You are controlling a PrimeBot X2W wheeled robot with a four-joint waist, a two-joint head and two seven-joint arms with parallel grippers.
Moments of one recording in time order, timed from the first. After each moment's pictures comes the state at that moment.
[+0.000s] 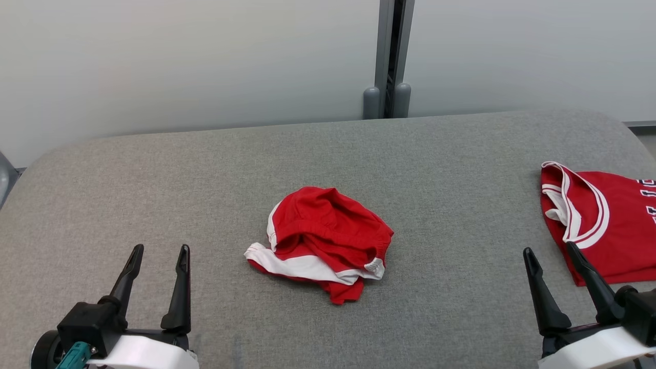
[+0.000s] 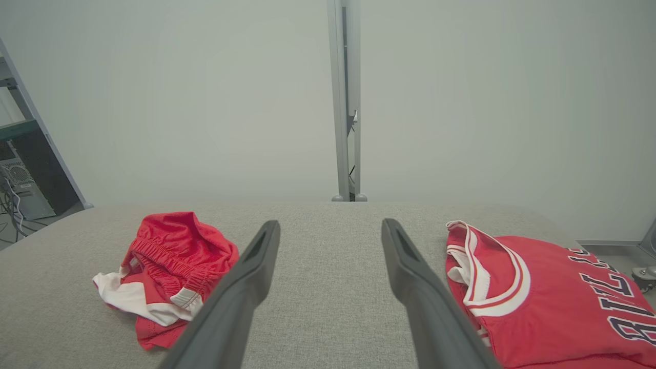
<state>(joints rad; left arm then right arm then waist) 0.09 0.31 -0.23 -0.18 -0.40 0.22 -0.07 0.12 -0.10 0.00 -0.17 0.22 0.13 0.02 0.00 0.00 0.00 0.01</state>
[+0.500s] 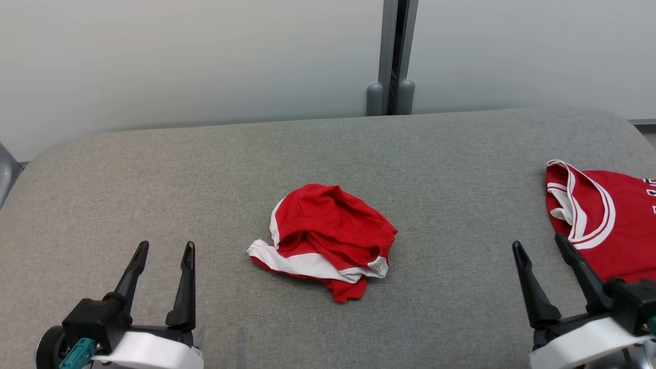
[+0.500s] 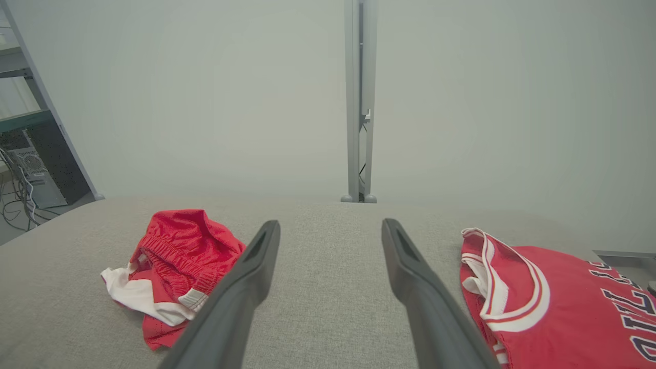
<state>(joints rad) 0.09 0.31 -0.24 -0.18 -0.40 0.22 -0.07 0.10 -0.11 0.02 -0.16 0.22 0.13 0.03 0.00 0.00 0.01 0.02</state>
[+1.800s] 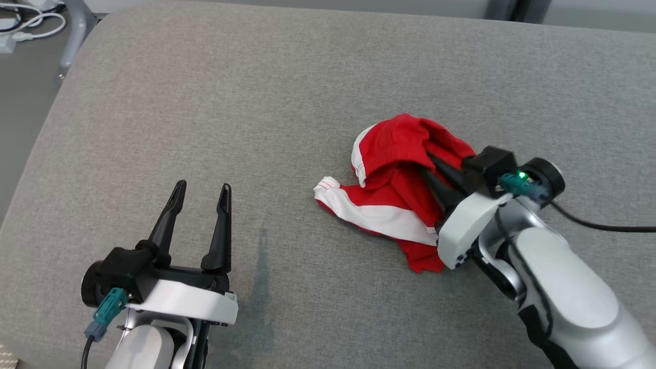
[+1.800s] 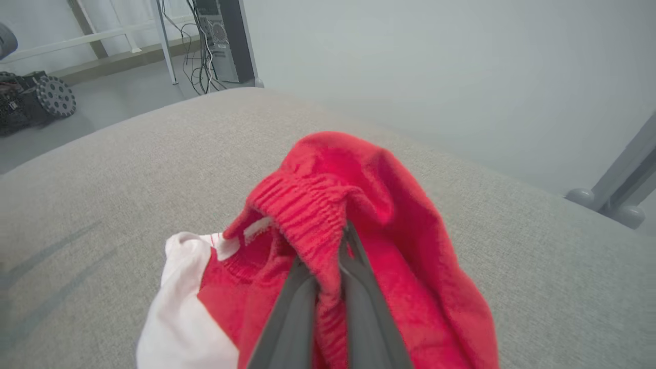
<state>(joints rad) -0.16 0.21 -0.31 0.03 -0.42 0.13 -0.23 -0.61 -0.19 0.55 0.42 0.28 0.13 0.01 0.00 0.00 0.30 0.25</state>
